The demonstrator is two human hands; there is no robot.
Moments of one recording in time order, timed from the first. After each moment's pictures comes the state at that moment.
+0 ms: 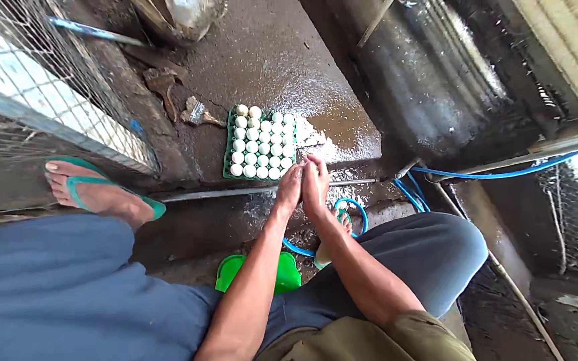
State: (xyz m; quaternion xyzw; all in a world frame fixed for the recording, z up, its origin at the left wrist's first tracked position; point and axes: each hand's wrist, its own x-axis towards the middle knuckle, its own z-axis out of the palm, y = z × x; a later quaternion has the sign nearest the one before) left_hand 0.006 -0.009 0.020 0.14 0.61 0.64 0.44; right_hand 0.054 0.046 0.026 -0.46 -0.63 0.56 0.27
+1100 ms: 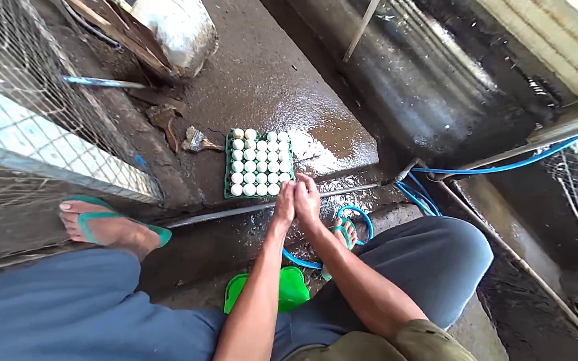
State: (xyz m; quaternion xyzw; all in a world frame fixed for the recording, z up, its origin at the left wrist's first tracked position) left_hand 0.002 -0.002 0.012 0.17 0.63 0.63 0.43; right_hand 0.049 0.048 0.024 -0.49 -0.62 0.56 0.24
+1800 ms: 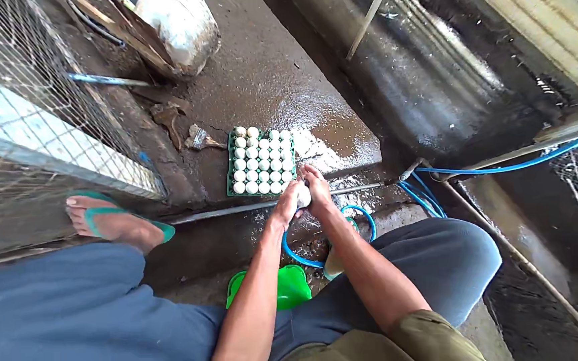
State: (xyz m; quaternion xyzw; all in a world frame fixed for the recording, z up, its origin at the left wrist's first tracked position) left_hand -0.005 -0.009 0.026 0.11 0.56 0.60 0.56; right_hand 0.051 0.084 0.020 -0.49 -0.47 0.70 0.21
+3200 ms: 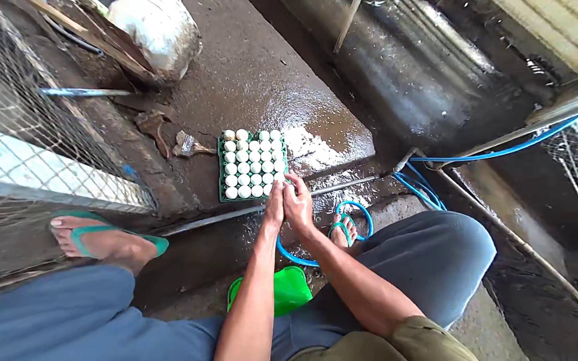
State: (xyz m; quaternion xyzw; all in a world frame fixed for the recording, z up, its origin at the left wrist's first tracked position) left_hand -0.001 -0.008 0.017 0.13 0.63 0.62 0.45; right_hand 0.052 0.041 0.025 -0.48 -0.63 0.55 0.25
